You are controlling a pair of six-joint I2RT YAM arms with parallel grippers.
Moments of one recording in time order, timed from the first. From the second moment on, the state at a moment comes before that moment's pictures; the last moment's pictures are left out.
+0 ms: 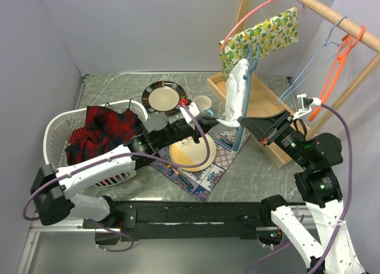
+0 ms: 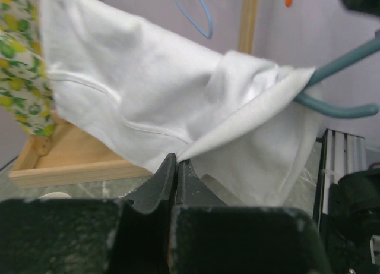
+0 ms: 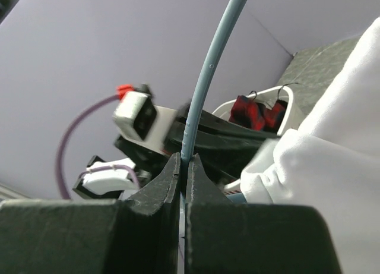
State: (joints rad) left arm -0.97 1.29 1.04 0.39 0.18 0.01; right arm 0.27 0.59 1.02 -0.20 -0.50 1.00
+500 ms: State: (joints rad) left arm -0.97 1.10 1.33 0.15 -0.24 0.08; right arm 0.27 0.58 1.01 -0.26 -0.44 0.92
